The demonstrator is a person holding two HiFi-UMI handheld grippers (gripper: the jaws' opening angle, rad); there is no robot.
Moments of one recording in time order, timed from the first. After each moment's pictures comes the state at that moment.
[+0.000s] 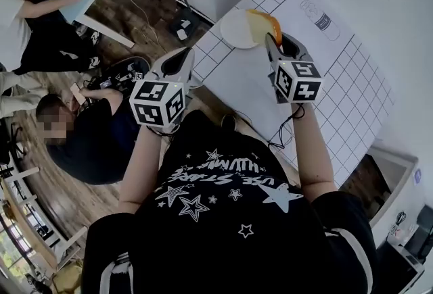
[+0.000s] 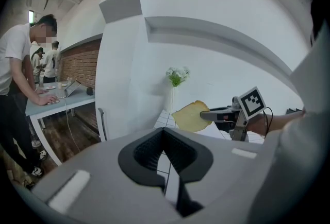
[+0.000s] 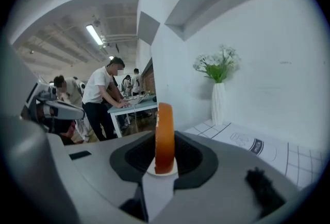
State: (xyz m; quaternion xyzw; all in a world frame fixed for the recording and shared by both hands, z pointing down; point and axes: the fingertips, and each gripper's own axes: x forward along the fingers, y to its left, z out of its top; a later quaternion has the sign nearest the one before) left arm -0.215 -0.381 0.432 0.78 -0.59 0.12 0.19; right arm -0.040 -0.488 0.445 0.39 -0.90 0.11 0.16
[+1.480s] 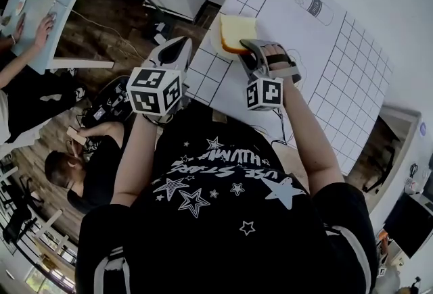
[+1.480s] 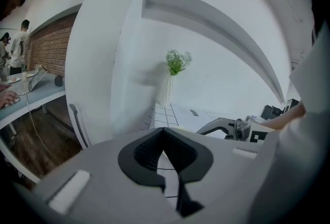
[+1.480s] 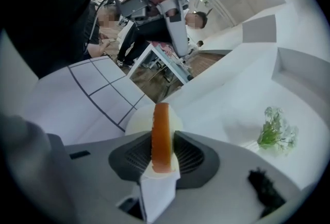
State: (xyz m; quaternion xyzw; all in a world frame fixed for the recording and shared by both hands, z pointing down) left arm -0.238 -0.506 0.477 0.84 -0.46 0.16 0.23; right arm -0.123 -0.496 0.553 0.23 -0.79 -0.32 0.46
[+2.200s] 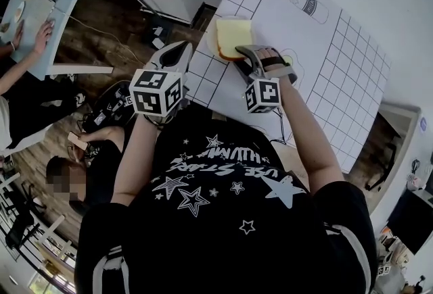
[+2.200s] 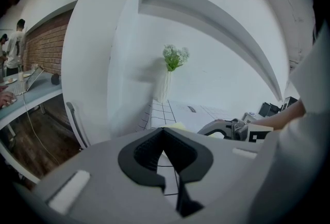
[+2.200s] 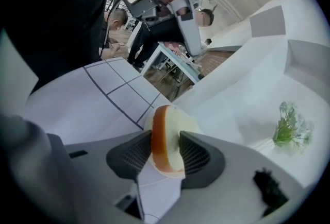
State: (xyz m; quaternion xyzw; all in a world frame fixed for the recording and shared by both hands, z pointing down) left arm -0.229 -0.502 0.486 0.85 -0.45 0.17 0.23; right arm -0.122 -0.476 0.580 0.18 -0.81 -0.29 0.48
